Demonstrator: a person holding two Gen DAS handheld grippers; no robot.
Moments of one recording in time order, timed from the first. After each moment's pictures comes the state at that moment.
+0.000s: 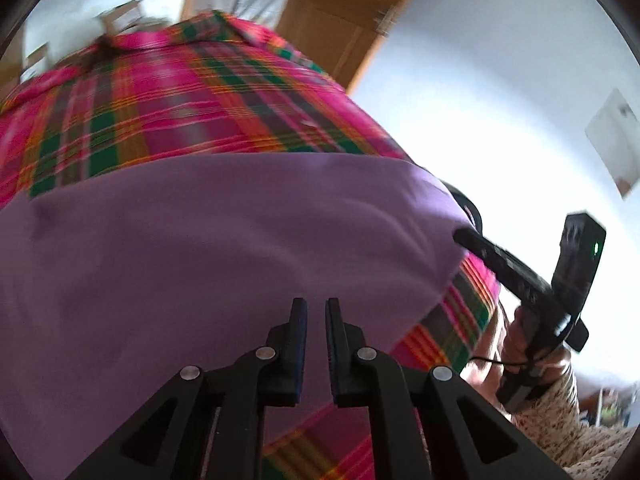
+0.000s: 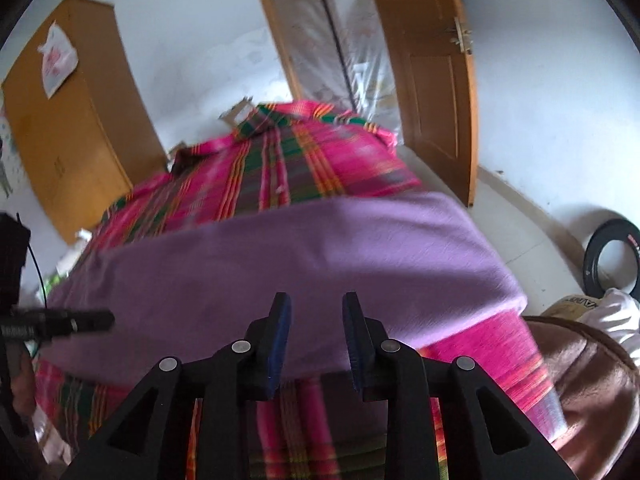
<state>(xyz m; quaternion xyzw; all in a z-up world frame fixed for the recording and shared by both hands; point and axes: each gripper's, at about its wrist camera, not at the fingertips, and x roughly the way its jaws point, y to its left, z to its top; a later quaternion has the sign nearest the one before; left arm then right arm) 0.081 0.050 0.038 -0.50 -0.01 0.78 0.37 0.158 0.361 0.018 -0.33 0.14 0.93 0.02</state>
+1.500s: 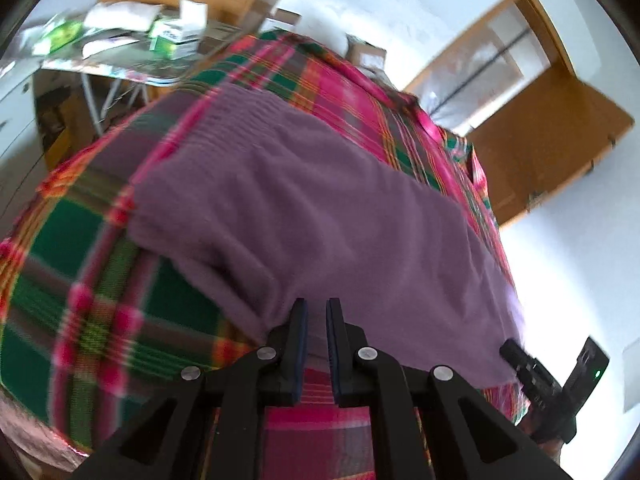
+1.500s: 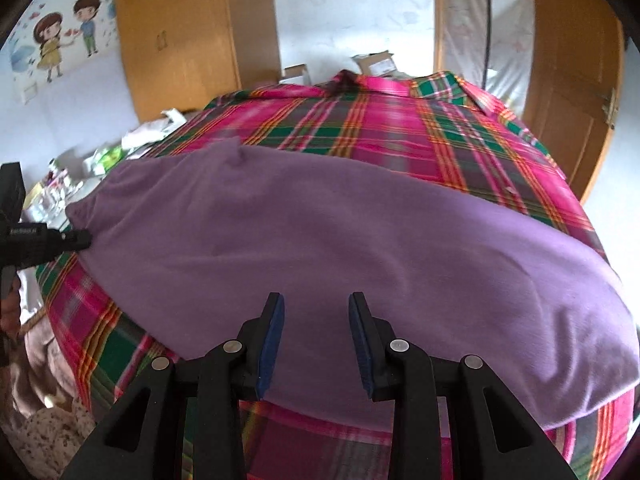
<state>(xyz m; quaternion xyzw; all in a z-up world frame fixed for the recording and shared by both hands) 0.107 -0.237 -0.012 -0.45 -0.27 0.84 0.11 0.109 0.158 0.011 -0.38 -0.03 0.91 -0.15</state>
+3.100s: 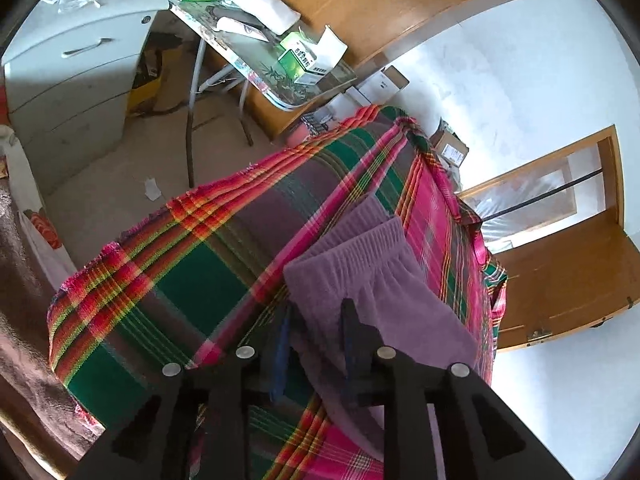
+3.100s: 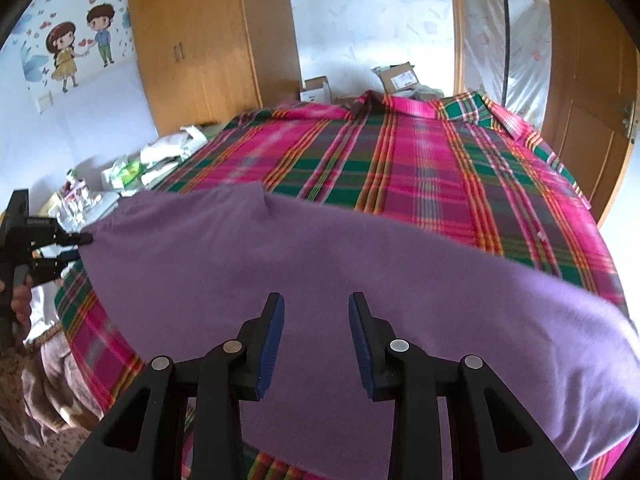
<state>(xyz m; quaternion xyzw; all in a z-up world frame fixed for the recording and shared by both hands) 0.107 -0.320 -0.009 -0.41 -0.44 0.80 -0.04 0.079 0.143 0.039 -0.37 -0.02 0.91 -0.19</state>
